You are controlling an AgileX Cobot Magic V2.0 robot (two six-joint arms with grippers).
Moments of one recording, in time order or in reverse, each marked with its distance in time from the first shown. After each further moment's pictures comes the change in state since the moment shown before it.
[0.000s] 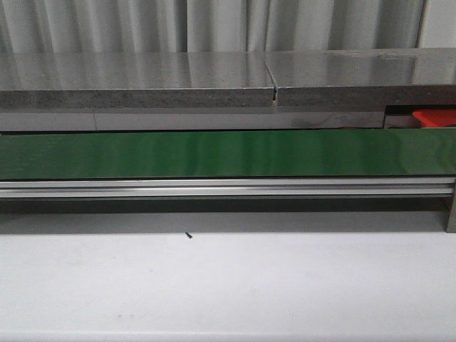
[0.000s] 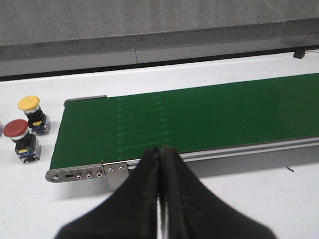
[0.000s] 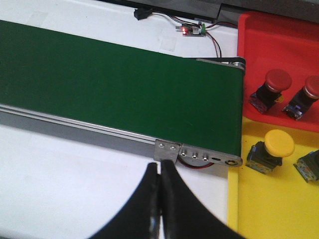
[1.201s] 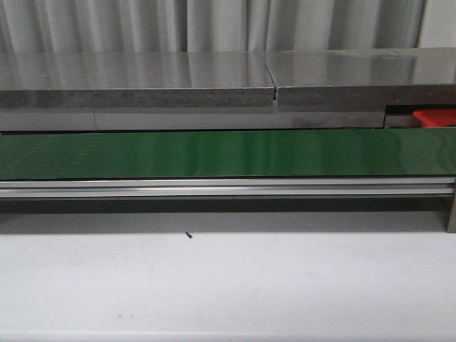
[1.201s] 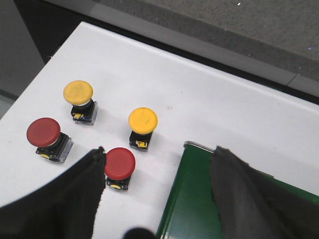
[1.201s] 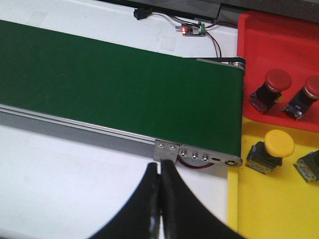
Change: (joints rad) left arm 0.406 1.089 -0.748 -0.010 -0.006 -0.126; right arm 0.000 0.000 0.000 0.000 0.000 0.000
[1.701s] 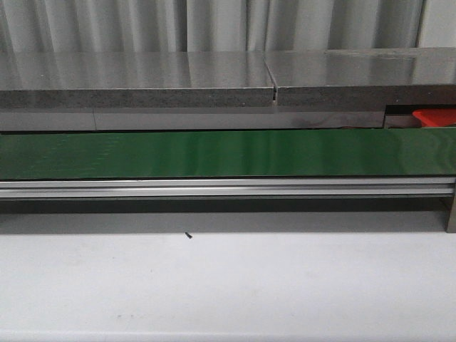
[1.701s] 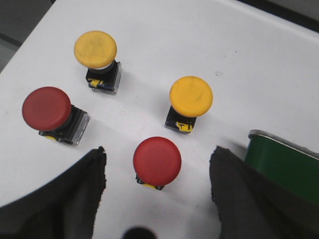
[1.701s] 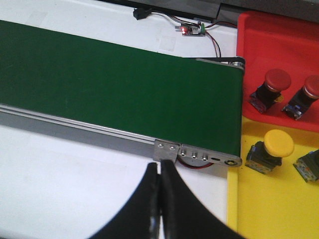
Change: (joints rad) left arm 0.050 0.280 -0.096 0.041 0.002 -0.002; right arm 0.000 0.000 0.000 0.000 0.000 0.000
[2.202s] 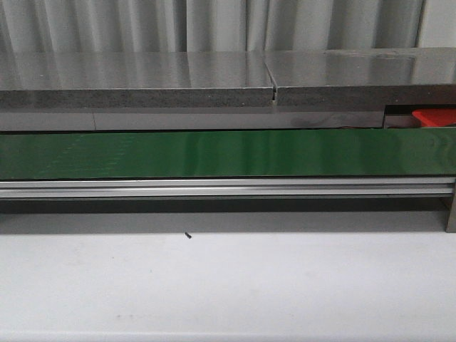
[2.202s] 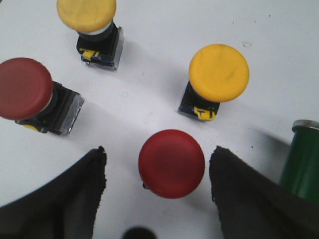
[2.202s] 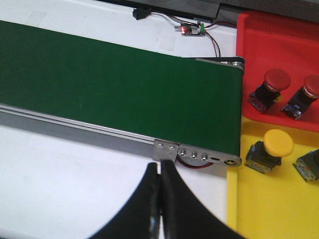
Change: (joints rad) left arm 0.003 0.124 -0.015 0.011 -0.033 -0.001; right arm 0.000 0.000 0.000 0.000 0.000 0.000
